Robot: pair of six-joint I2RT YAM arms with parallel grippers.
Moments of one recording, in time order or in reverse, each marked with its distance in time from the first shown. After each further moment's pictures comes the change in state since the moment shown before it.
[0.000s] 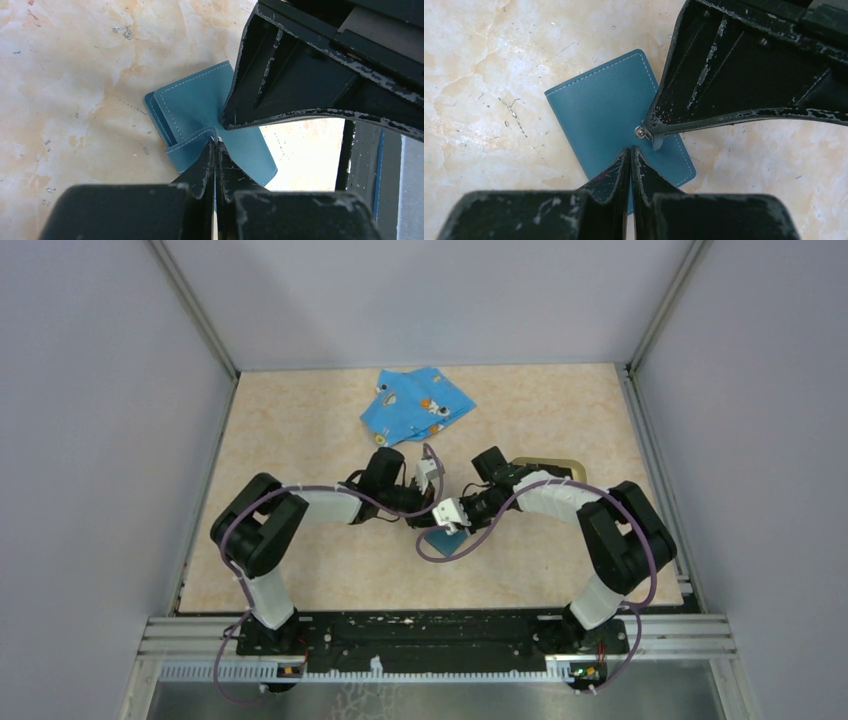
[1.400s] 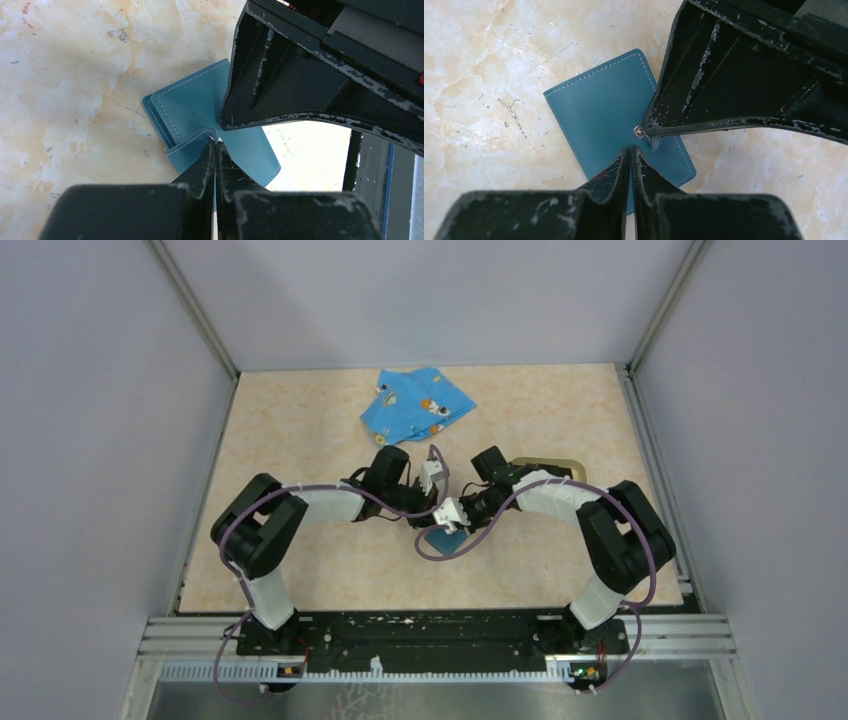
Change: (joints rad) left arm -0.019 -0.003 0.043 -0.098 -0.023 0.085; right arm 0.001 0.004 0.006 -0.004 0.003 0.011
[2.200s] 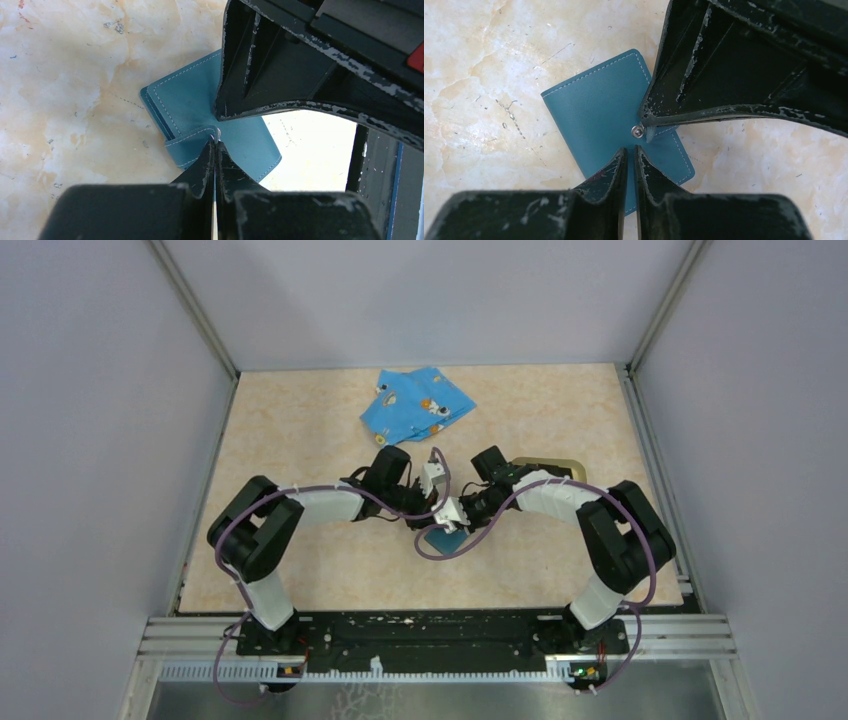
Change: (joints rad) left arm -0.010 -0.029 0.011 -0.085 -0.027 0.070; right arm 0.000 0.000 0.000 0.006 0.000 0.008
